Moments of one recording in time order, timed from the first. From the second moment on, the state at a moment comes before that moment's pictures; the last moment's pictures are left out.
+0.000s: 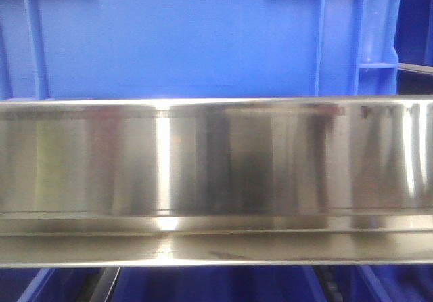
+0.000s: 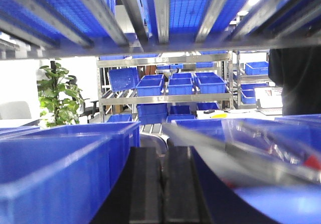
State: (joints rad) left arm 0.00 0.11 -0.56 0.10 0.25 -0.10; right arm -0.10 0.07 -0.54 0.07 0.29 0.04
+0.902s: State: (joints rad) left arm -0.40 0.90 -1.26 0.12 0.62 -0.10; right arm 0.18 0.72 -1.17 0.07 0.59 -0.13
